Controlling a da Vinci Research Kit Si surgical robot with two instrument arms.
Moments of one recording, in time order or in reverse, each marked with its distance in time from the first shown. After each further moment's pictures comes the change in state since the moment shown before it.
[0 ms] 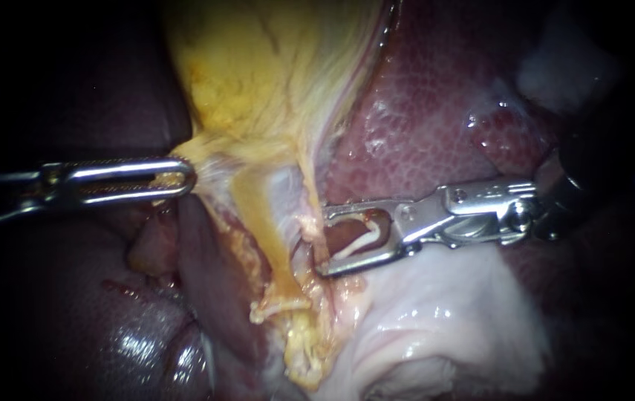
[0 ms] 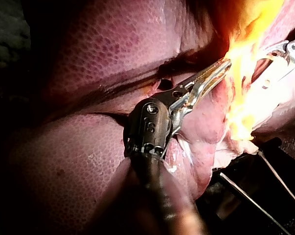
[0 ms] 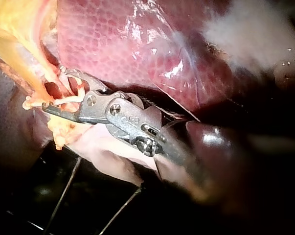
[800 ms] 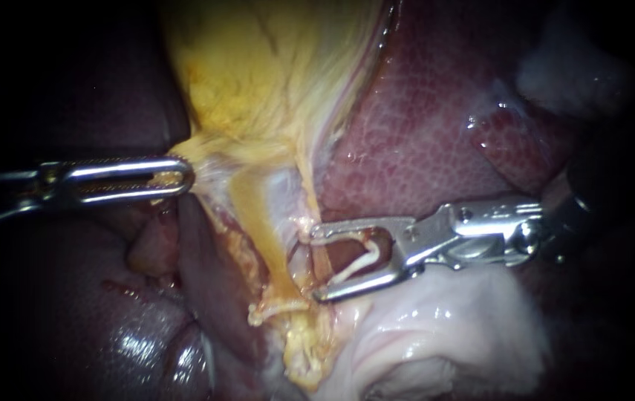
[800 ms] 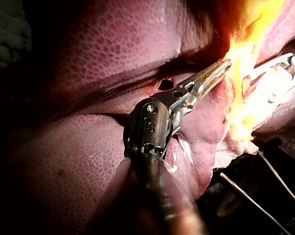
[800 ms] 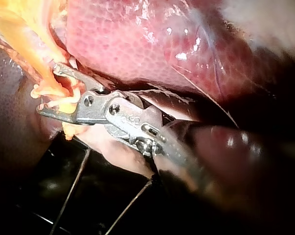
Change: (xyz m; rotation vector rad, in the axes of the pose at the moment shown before) right arm -0.004 -0.002 0.006 0.066 0.037 0.012; left arm 0.000 0.000 0.000 0.001 0.000 0.000
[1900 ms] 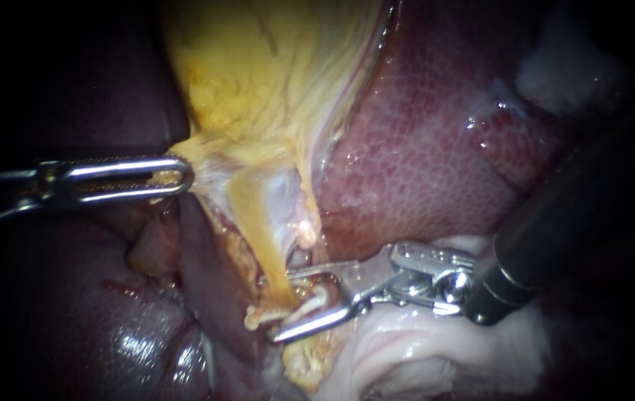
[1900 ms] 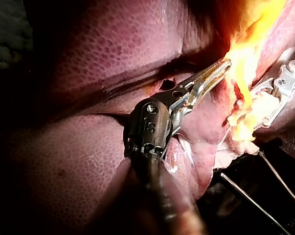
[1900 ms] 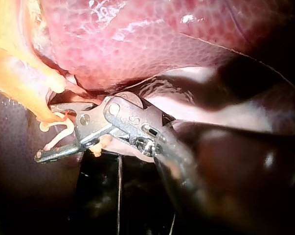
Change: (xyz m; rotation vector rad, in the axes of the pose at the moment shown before) right arm 0.000 -0.002 0.005 0.215 0.146 0.172; left arm 0.000 0.000 0.000 0.001 0.000 0.000
